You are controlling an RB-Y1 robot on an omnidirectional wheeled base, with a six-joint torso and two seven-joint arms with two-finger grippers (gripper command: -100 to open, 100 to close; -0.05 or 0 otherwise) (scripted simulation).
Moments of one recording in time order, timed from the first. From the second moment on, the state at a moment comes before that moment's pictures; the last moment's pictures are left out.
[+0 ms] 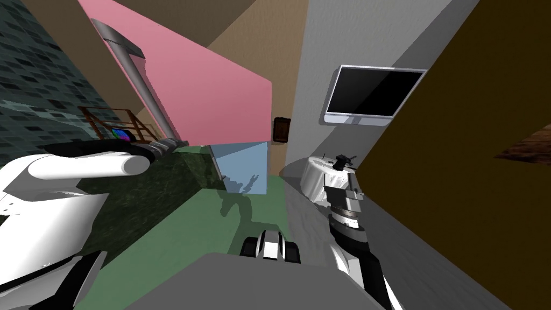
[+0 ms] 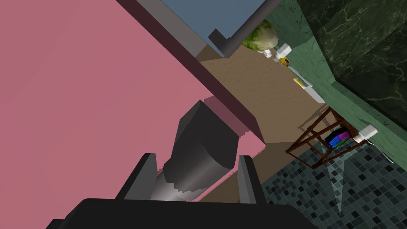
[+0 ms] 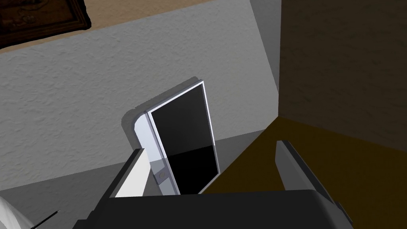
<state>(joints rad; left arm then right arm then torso) -0.08 0.88 0.78 -1.86 0.55 0.90 -0.63 0.54 -0.05 0.06 -2.34 -0.08 -0.55 -0.14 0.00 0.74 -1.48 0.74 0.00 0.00</state>
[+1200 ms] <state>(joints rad) -0.06 0.87 0.84 -1.84 0.45 0.93 -0.59 0.54 -0.05 0.06 -2.34 -0.08 -0.55 -0.14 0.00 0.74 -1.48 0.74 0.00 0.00</state>
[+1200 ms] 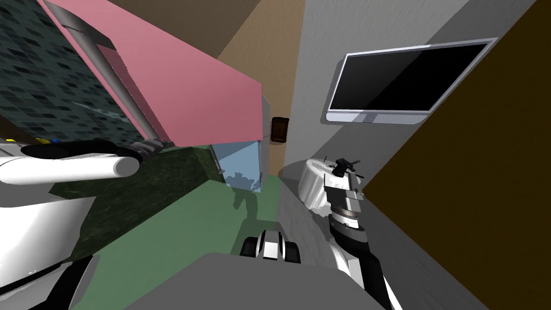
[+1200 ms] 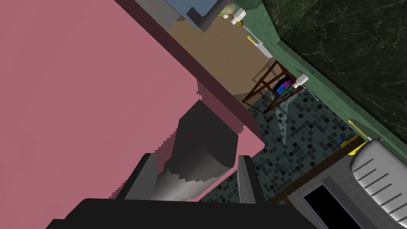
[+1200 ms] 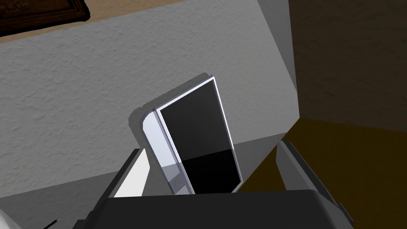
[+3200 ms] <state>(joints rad) -0.05 0.94 0.97 -1.93 0.48 1.12 -0.58 0.54 -0.05 0.06 -2.34 -0.08 -0.55 -0.14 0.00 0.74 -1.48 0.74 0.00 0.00</state>
